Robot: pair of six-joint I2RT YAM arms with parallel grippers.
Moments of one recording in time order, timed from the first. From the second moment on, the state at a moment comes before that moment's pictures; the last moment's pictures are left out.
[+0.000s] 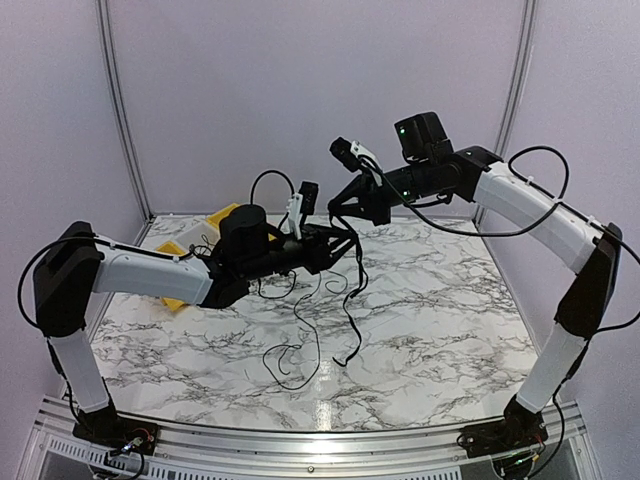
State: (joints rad) left arm -0.90 1.82 1.14 0.74 0.30 -0.45; right arm 0.64 1.72 1.78 -0.67 -0.68 -0.42
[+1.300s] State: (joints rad) left arm -0.34 1.64 1.57 0.35 0.28 -0.53; right arm 0.39 1.69 1.20 -0.50 -0.63 -0.49
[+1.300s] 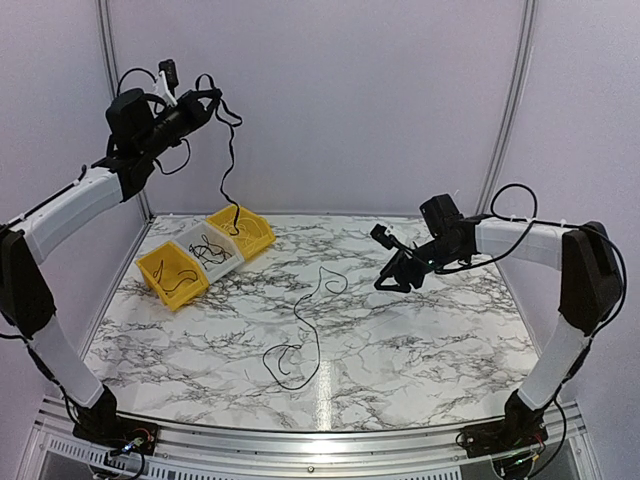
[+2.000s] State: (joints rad) left arm -0.10 1.73 1.55 0.29 0.33 -0.58; right arm 0.39 1.75 1.20 -0.48 -0.63 -0.51
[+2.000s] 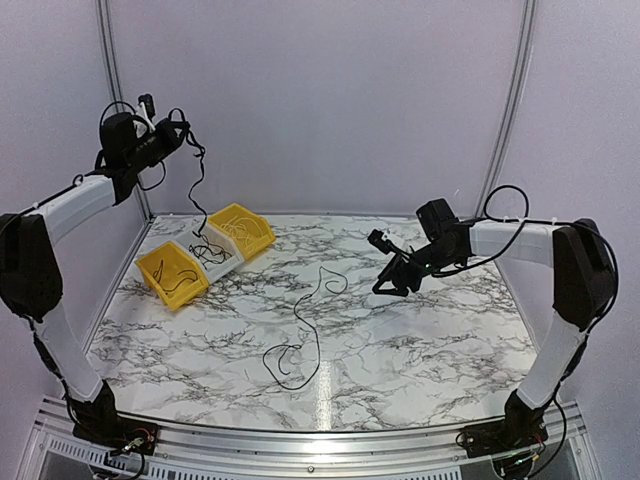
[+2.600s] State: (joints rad) left arm -0.08 1.75 1.22 0.22 0.29 -0.51; right arm 0.39 1.76 1.20 -0.48 -0.64 -0.53
